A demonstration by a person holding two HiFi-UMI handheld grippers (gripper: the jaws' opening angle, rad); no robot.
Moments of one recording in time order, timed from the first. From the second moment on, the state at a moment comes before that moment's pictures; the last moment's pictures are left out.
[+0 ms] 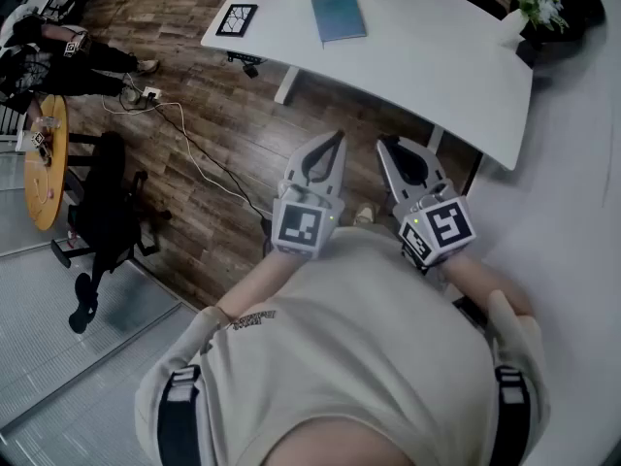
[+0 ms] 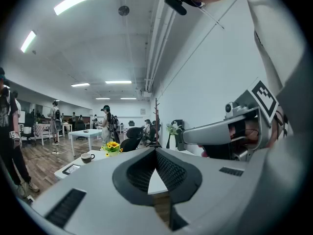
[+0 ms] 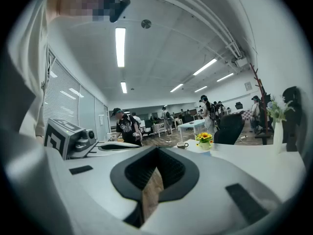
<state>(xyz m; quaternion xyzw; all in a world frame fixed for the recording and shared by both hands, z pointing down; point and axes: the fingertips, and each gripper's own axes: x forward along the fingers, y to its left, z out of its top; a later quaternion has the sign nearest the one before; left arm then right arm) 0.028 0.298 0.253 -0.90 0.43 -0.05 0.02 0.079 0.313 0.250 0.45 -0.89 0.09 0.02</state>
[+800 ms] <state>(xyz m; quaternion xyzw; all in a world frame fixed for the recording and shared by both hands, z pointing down) 0.047 0.304 0.265 -0.90 0.44 -0.06 -0.01 0.105 0.318 0.256 0.45 -0.88 0.12 0.02</state>
